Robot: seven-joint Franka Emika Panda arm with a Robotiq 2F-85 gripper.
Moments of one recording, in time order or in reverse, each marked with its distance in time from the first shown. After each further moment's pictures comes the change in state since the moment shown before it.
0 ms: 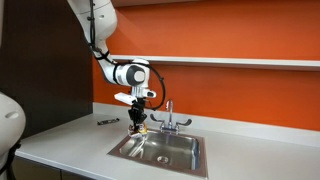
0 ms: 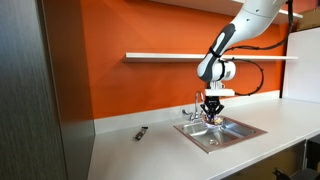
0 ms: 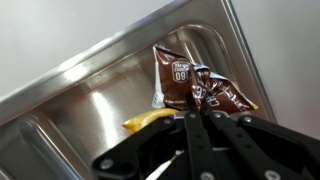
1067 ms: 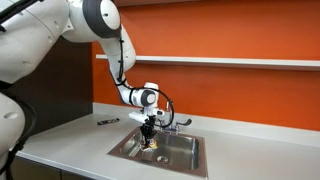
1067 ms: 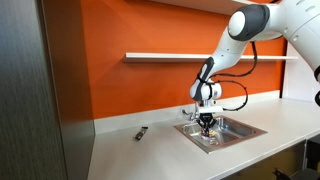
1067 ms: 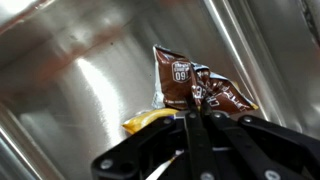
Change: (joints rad) arm -0.010 0.464 -0.020 0.377 0.010 0.016 0.015
